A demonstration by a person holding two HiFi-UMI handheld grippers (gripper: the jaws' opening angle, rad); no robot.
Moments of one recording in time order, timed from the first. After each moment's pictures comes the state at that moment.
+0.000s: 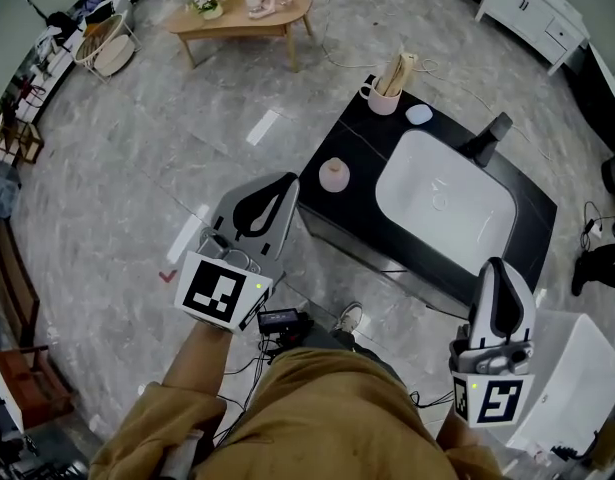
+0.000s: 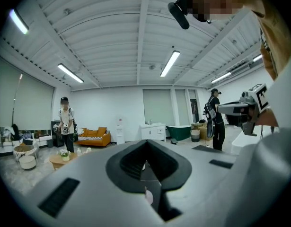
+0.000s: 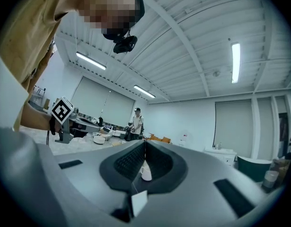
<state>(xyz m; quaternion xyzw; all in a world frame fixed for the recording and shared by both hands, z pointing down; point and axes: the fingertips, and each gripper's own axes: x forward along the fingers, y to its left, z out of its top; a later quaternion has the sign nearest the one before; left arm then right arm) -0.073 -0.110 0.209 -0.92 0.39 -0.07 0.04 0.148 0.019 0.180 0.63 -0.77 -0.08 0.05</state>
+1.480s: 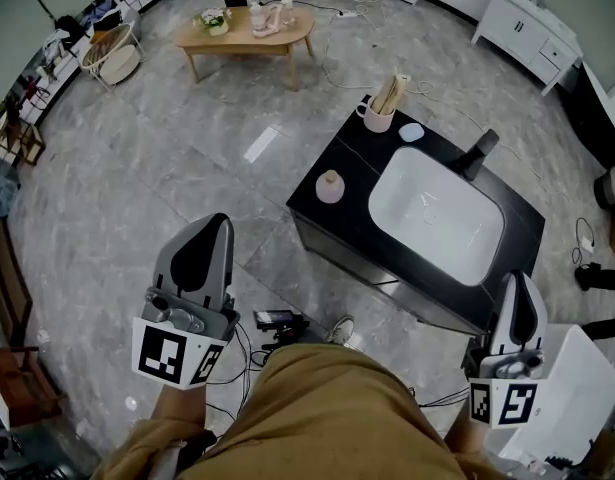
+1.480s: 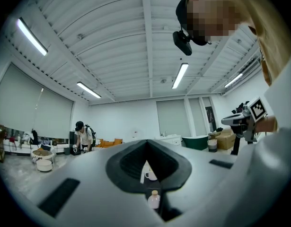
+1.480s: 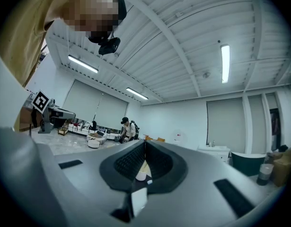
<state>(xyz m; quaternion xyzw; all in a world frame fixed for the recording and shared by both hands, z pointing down) -0.149 -0.039 0.138 -0.87 0.49 0.00 0.07 0.195 0.051 0.155 0.66 -0.75 -0.07 0.02</state>
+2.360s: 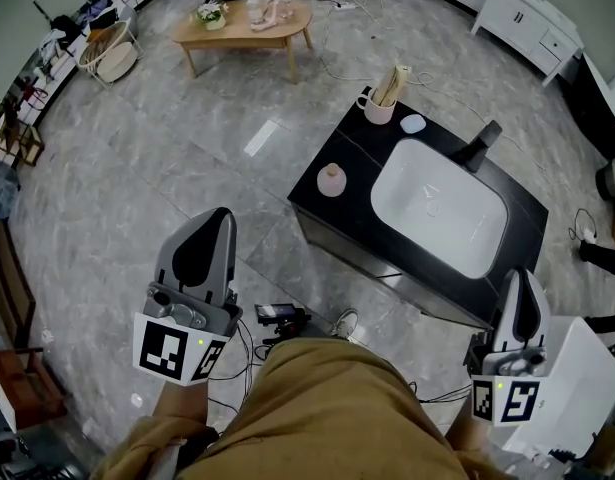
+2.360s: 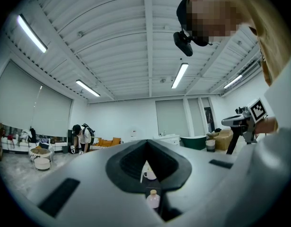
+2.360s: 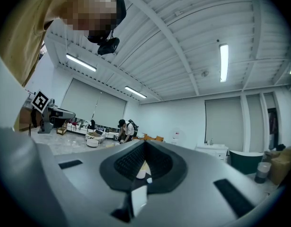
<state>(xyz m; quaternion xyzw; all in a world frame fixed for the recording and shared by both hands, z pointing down) -0.149 -0.042 0.140 -0.88 0.48 0.00 0.06 0.194 0.054 0.158 0.67 -0.74 -0.06 0.02</state>
